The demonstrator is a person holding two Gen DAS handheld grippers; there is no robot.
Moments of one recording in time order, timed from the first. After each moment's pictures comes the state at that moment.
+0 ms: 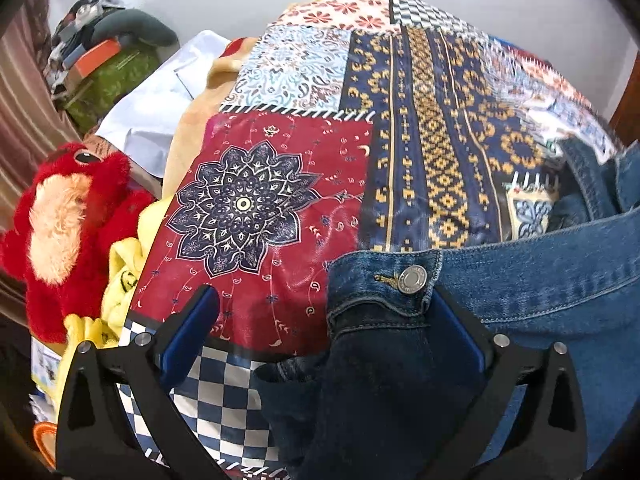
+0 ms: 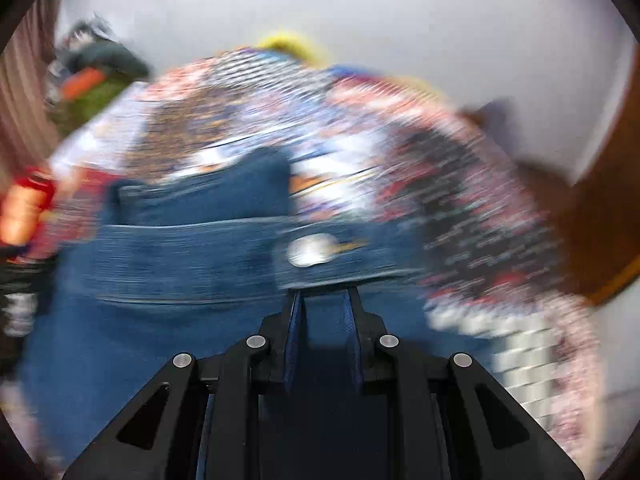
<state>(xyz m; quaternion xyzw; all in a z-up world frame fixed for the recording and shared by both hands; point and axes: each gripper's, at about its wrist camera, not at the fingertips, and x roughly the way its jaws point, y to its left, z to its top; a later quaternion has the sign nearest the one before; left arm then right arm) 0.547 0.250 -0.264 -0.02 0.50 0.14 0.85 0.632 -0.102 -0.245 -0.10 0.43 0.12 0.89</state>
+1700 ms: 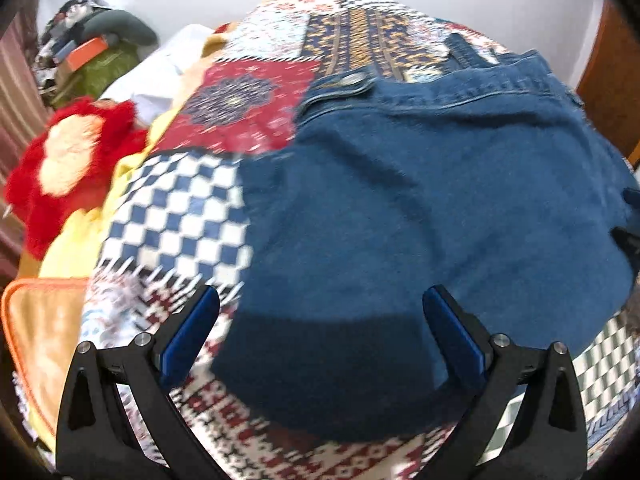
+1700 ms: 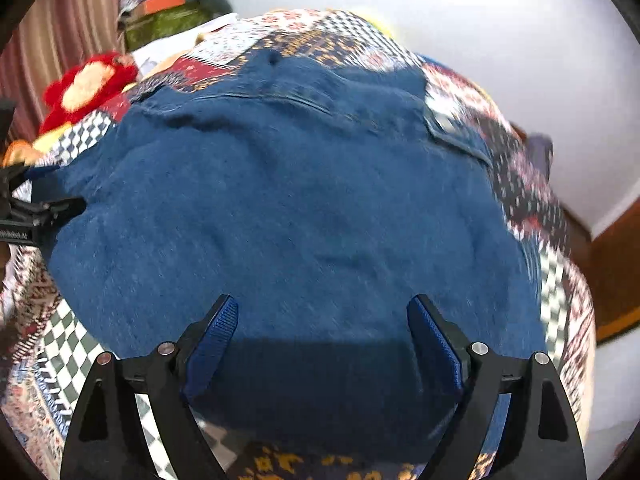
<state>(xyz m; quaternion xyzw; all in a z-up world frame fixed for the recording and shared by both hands) 0.404 0.212 -0.272 -0.03 0.49 0.09 0.87 0.497 -0.092 -0.267 -0.18 0.46 0.22 0.84</state>
